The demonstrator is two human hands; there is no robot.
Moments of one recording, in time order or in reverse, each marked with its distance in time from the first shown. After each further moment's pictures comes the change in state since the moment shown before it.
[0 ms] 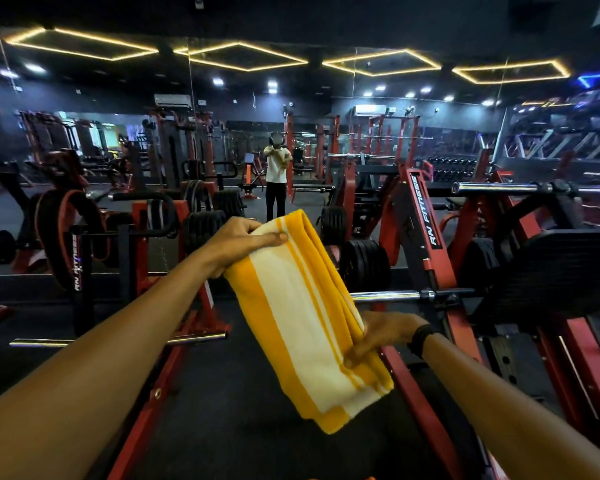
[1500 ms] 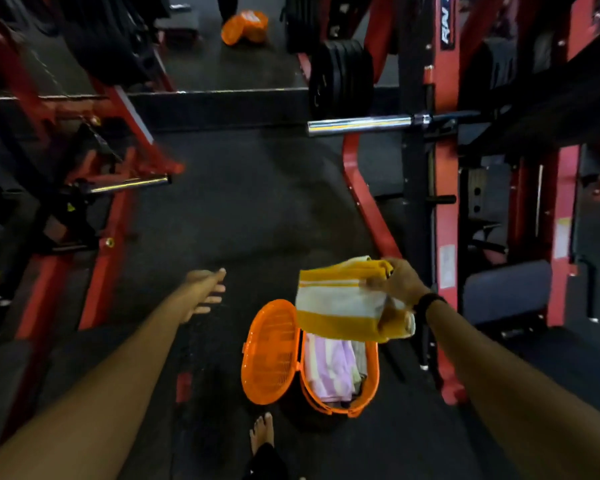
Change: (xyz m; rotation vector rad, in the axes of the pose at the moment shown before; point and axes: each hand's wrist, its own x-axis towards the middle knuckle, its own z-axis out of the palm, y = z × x) left_hand -0.035 -0.316 0.215 -0.148 -0.207 -1.001; right_hand 0.039 0.286 0.083 0.292 0.652 0.517
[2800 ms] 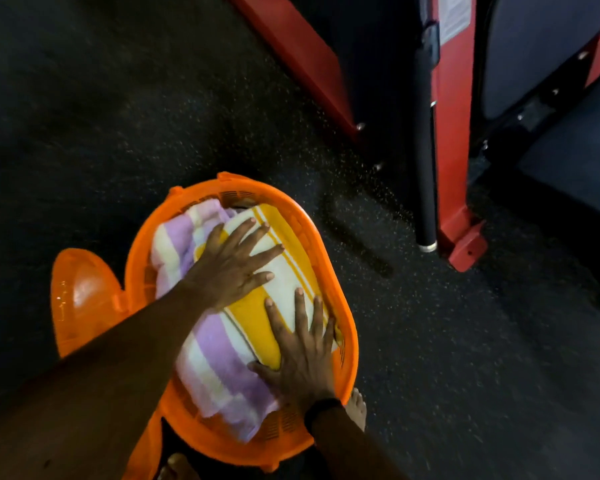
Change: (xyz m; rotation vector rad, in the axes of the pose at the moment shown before) left_hand 0.501 -0.261 0.531 1.634 -0.445 1.375; right_hand 0.150 0.547 0.360 -0.516 0.099 0.215
